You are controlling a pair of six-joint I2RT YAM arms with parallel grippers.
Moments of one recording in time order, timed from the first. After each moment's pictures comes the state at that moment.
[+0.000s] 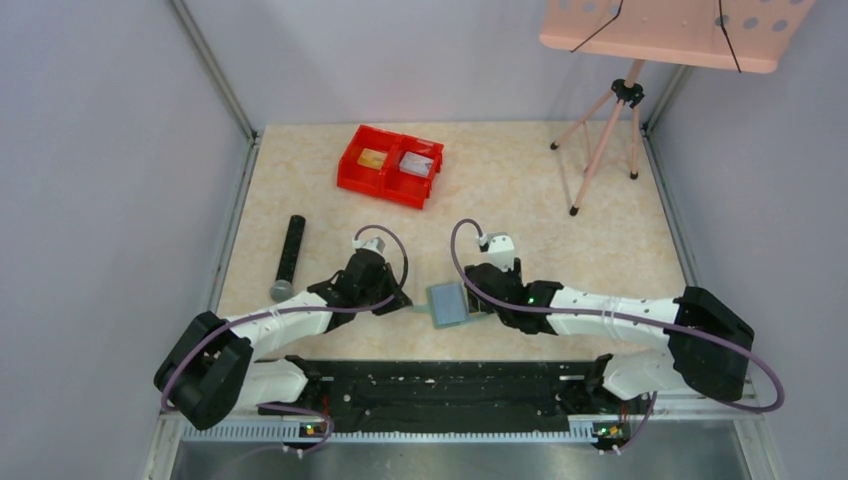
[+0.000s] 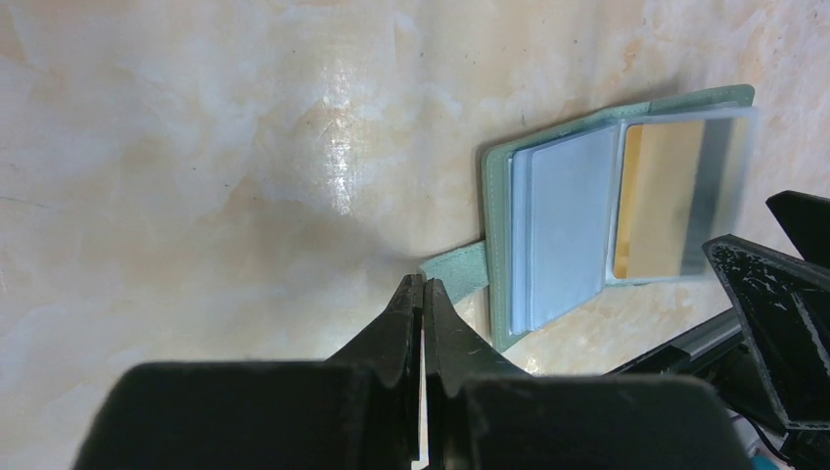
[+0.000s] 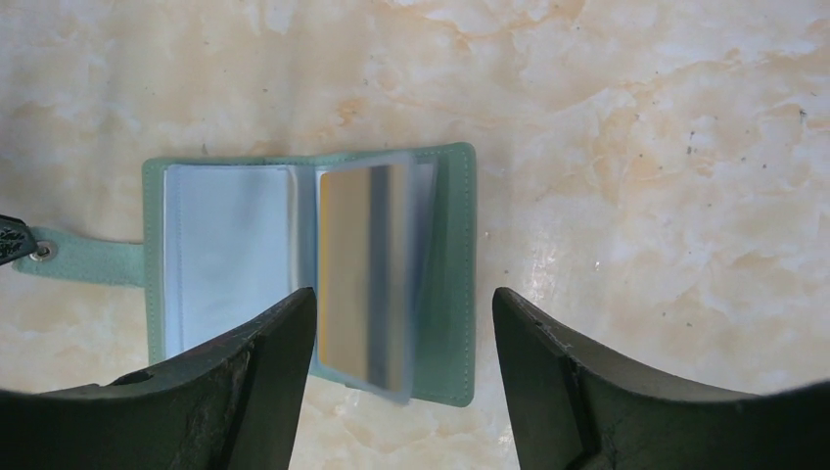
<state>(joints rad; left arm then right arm) -0.64 1.22 0.46 -0.04 0.09 -0.89 1.06 1.32 0.69 -0.28 0.58 0.67</state>
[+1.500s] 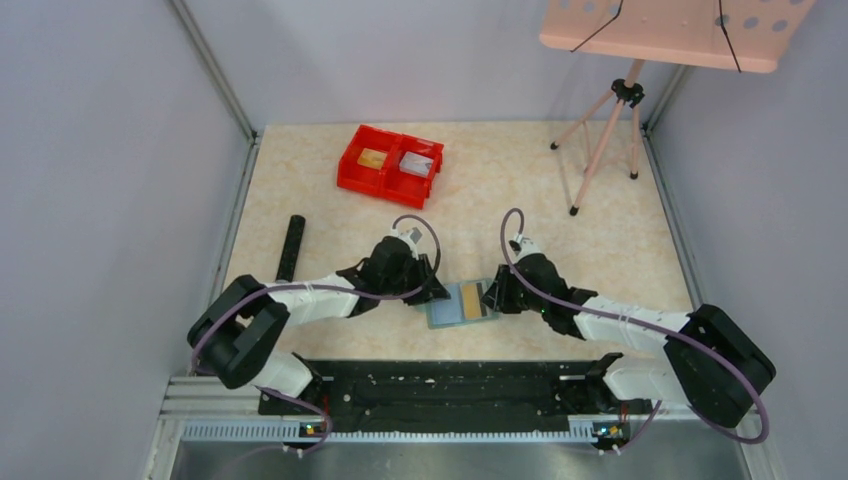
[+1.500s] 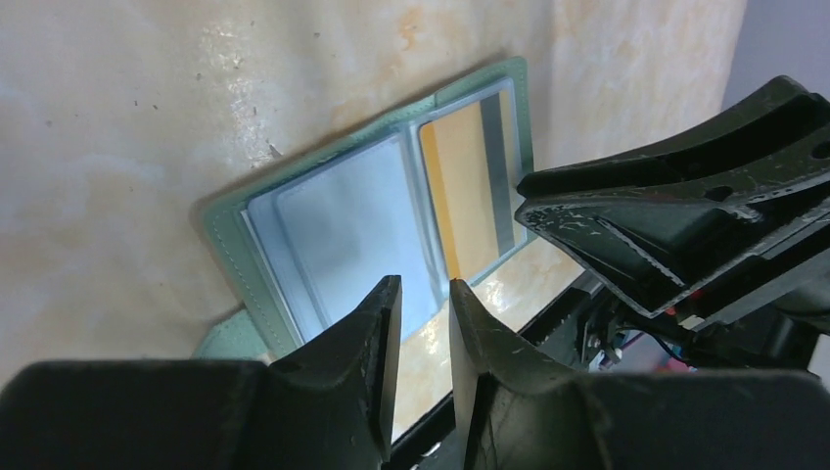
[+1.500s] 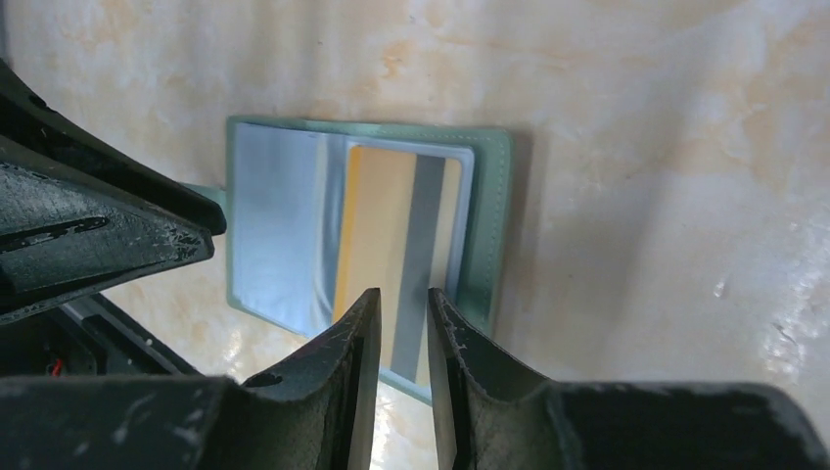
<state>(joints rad) -0.72 1.43 0.59 0.17 0.29 -0.92 0.71 1.21 0.39 0.15 -0.06 0.70</state>
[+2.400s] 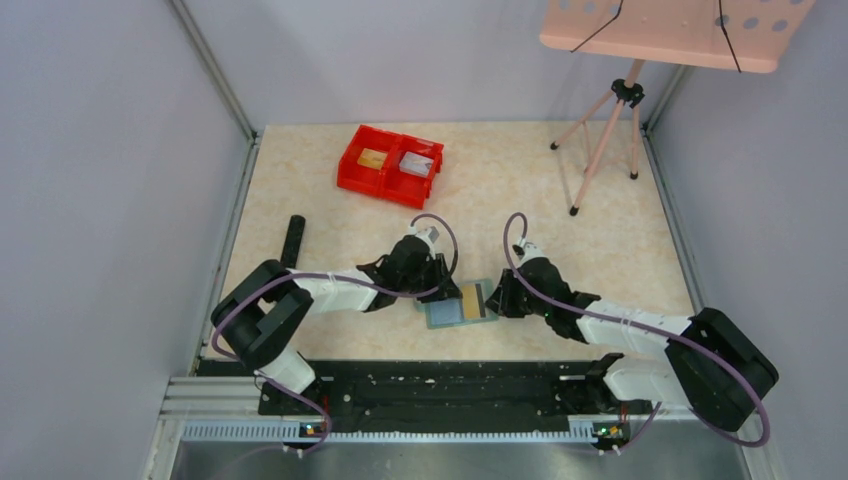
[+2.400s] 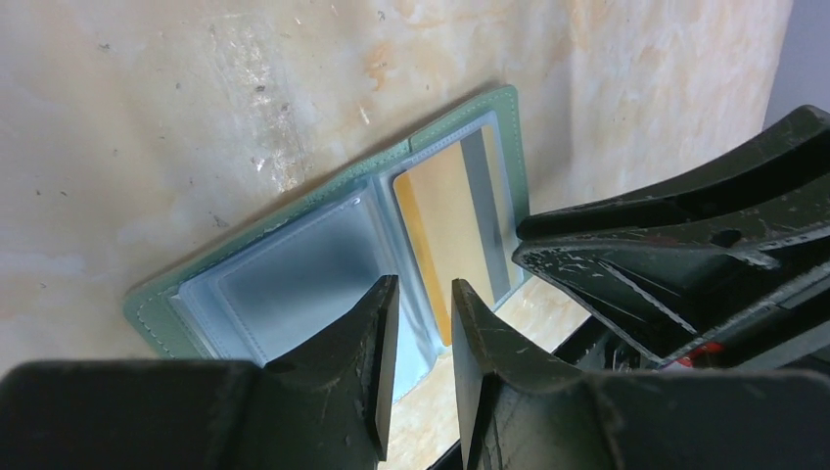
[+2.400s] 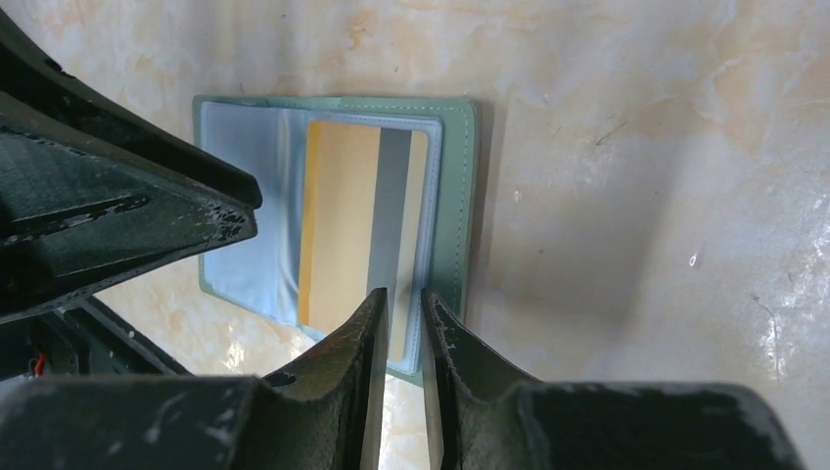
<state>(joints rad) -0.79 1.59 0.69 0.20 0.23 -0.88 0.69 1.21 0.33 0.17 -0.07 0.70</state>
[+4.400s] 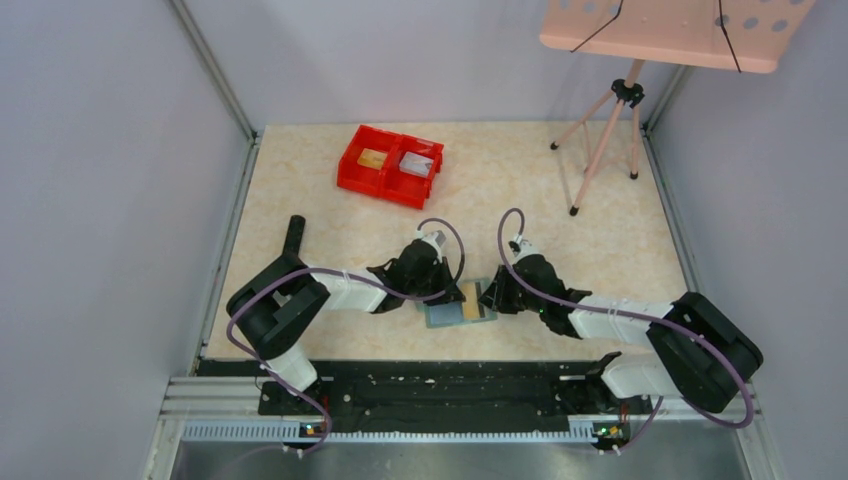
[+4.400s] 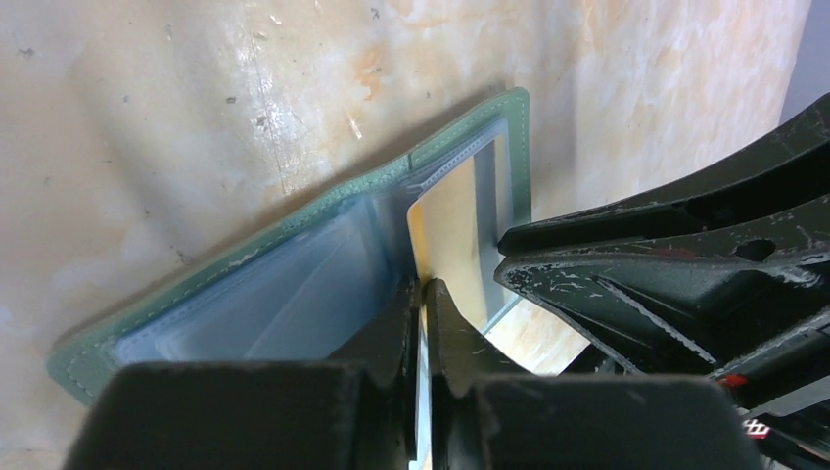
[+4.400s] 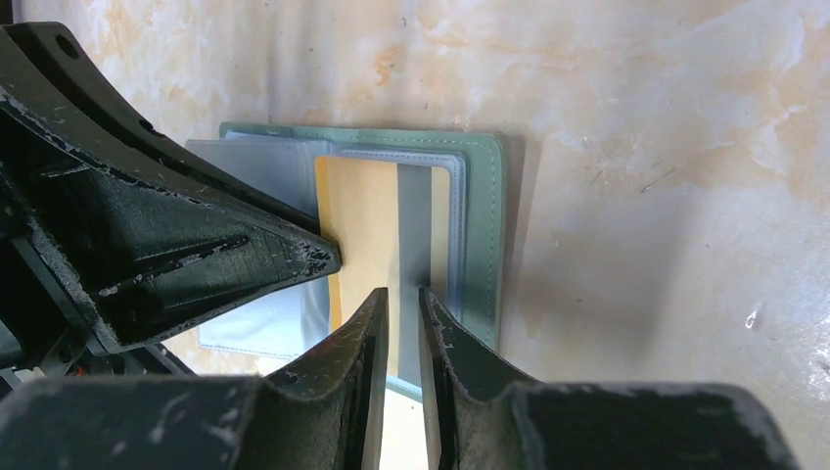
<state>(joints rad) -0.83 1.68 0.69 0.28 0.20 -0.90 0.68 1.29 0.35 0.28 -0.10 0.74</state>
